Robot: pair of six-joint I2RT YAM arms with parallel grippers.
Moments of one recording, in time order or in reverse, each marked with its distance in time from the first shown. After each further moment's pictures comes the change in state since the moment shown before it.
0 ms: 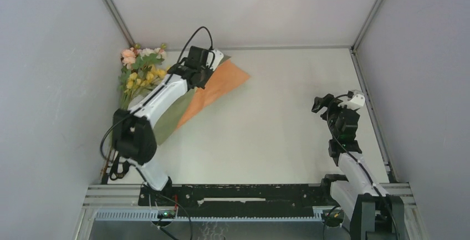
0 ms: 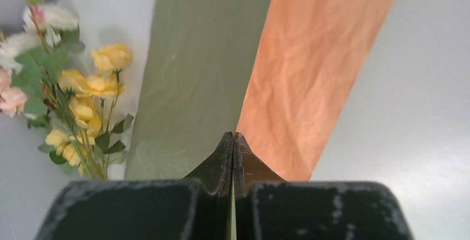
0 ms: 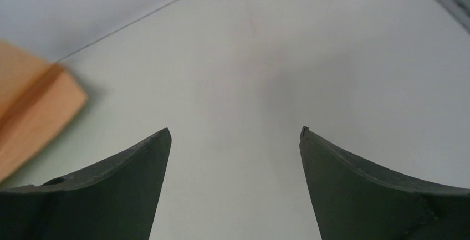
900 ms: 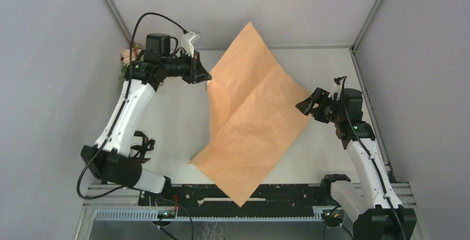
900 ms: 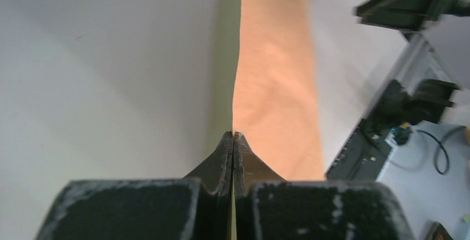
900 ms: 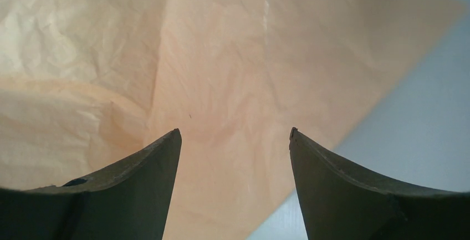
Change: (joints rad) left arm 0.104 -0.375 0.134 -0.234 0.906 -0.322; right arm 0.051 -0.052 0.432 -0.828 -0.495 0.113
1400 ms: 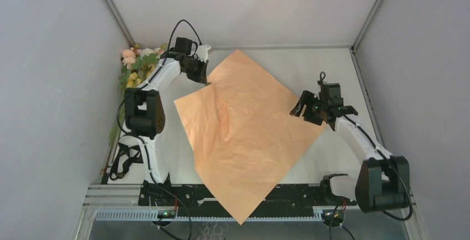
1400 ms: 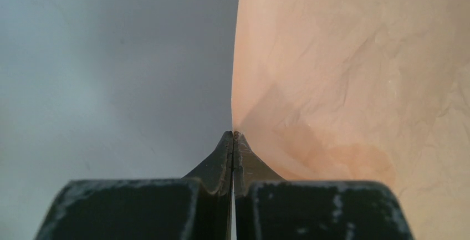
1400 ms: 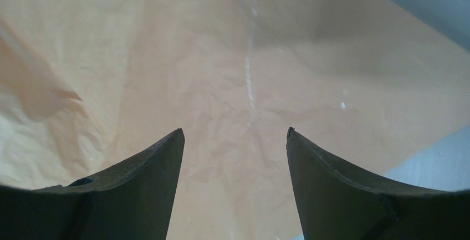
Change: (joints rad) left arm 0.117 0.603 0.099 0.091 -0.272 0.248; right arm 0.099 0.312 0.066 -0.066 0.152 -0.022
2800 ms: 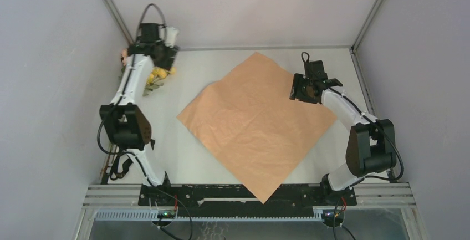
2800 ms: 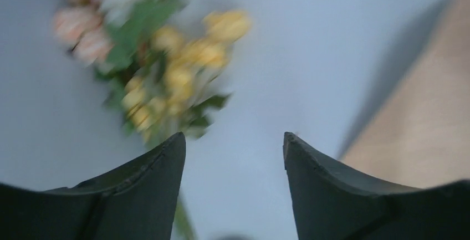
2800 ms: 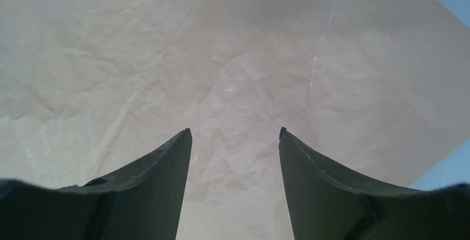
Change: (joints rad) left arm 0.076 -0.120 0.152 -0.054 -0.449 0.135; right arm 0.089 0.382 0.364 -0.076 0.293 -0.122
